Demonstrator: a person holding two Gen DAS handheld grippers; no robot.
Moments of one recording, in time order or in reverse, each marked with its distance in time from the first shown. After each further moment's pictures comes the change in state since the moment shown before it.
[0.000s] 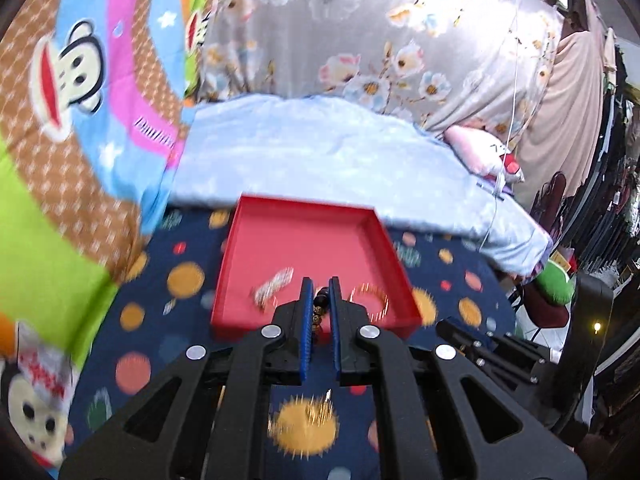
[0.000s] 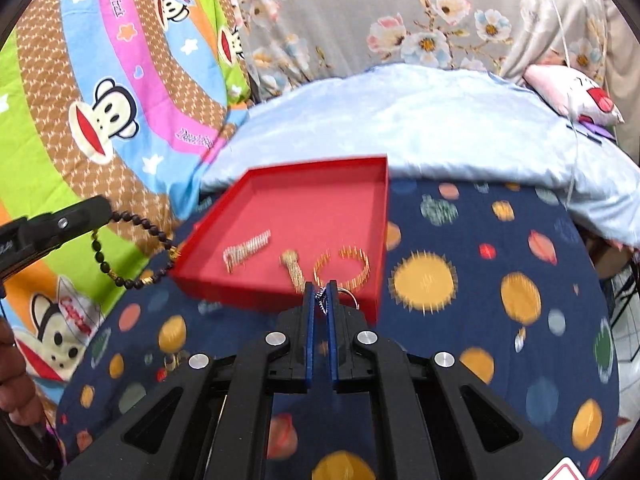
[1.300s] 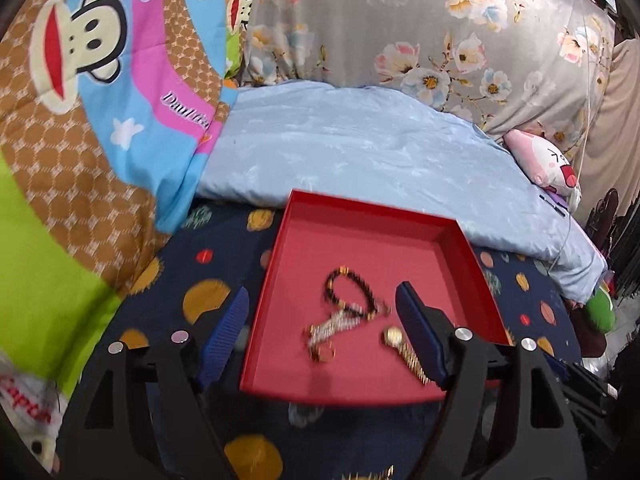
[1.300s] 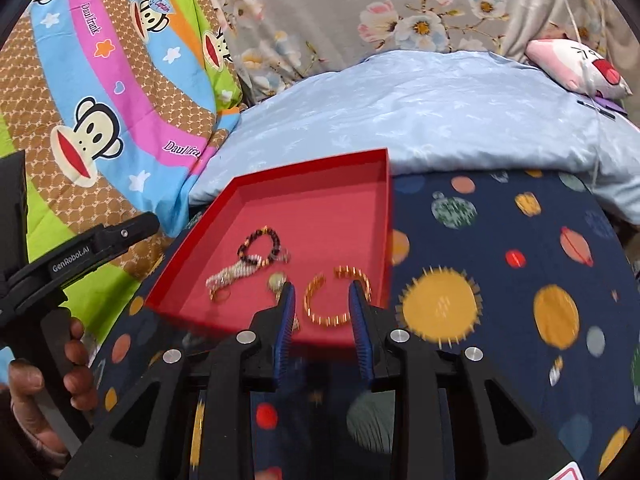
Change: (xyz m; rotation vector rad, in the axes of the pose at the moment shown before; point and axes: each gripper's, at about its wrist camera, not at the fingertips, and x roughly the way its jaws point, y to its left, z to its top) left arm 0.081 0.048 -0.005 -0.085 0.031 0.172; right arm 0.043 -0.023 0.003 0.084 0.021 0.043
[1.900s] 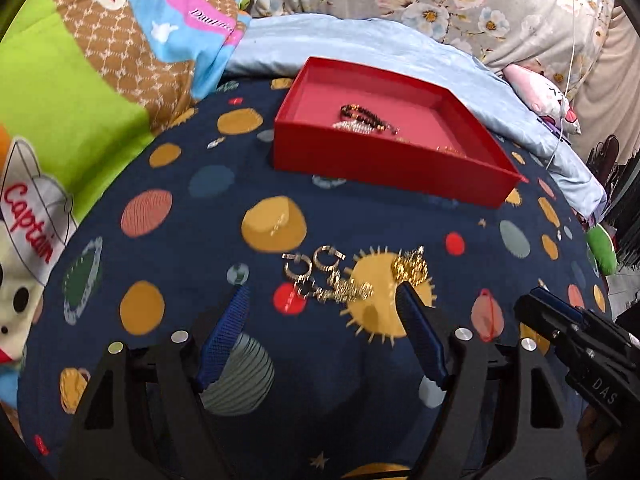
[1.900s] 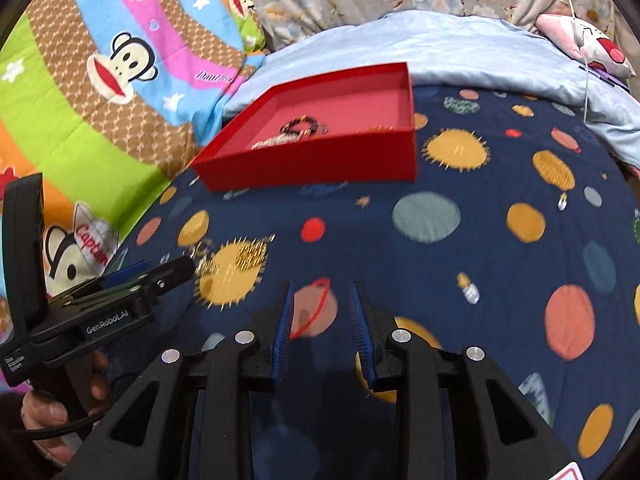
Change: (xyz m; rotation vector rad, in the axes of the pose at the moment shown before) left arm -0.050 0.013 -0.138 0.015 0.198 0.029; right arm -0.042 0.032 -0.110 -0.053 0.152 0.023
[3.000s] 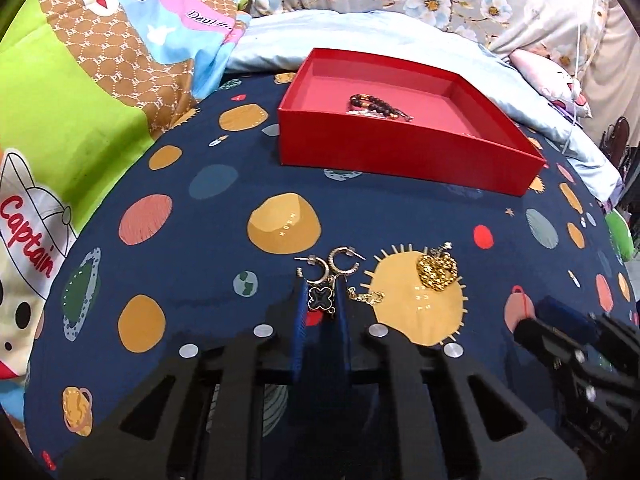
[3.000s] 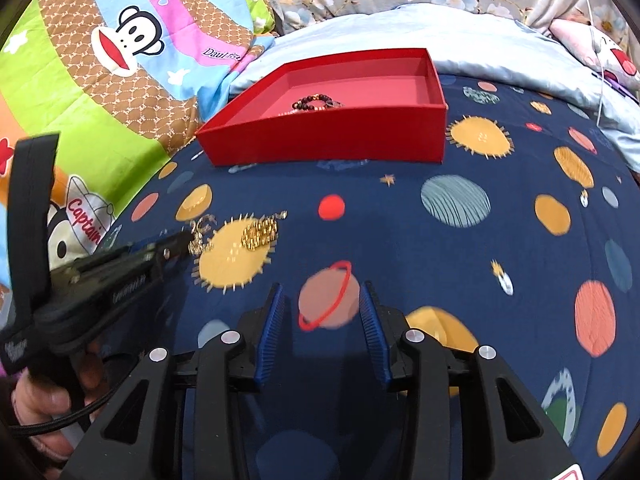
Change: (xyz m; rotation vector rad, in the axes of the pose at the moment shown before) left arm 0.019 0.000 0.001 0.051 0.008 0.041; right arm 0.020 0.016 -0.001 -0.047 0.036 -0.012
